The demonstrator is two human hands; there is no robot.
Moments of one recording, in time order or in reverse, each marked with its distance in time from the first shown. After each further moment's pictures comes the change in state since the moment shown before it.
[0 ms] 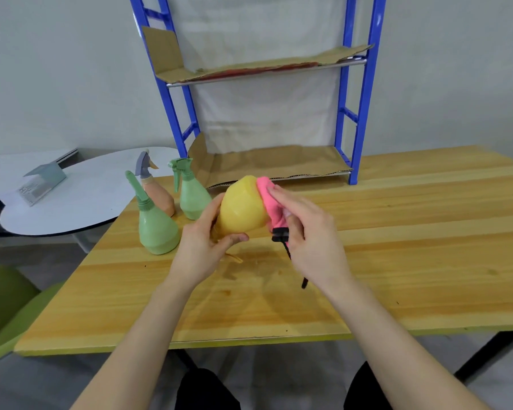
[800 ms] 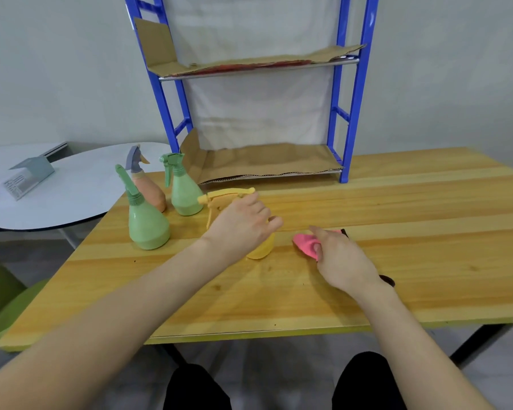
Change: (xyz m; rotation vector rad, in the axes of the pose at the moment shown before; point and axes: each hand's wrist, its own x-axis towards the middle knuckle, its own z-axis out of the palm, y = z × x) left_hand 0.043 0.049 0.041 1.113 -0.381 0.940; right_hand -0.031 0.099 -0.033 -0.638 -0.372 0.293
